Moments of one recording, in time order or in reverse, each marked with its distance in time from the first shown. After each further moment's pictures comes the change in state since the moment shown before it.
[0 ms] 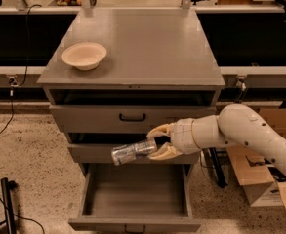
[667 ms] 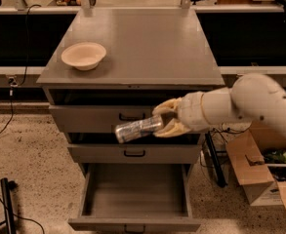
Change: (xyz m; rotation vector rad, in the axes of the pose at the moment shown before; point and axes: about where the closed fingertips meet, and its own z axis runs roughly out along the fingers) arm -0.041 -0.051 -0.055 0.060 0.043 -0.070
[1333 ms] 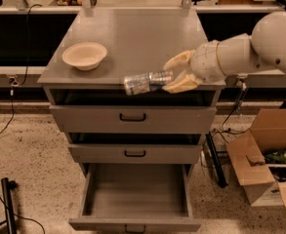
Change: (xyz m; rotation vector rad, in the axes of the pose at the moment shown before) arm -0.024 -0.111 -0.058 0.088 0.017 0.054
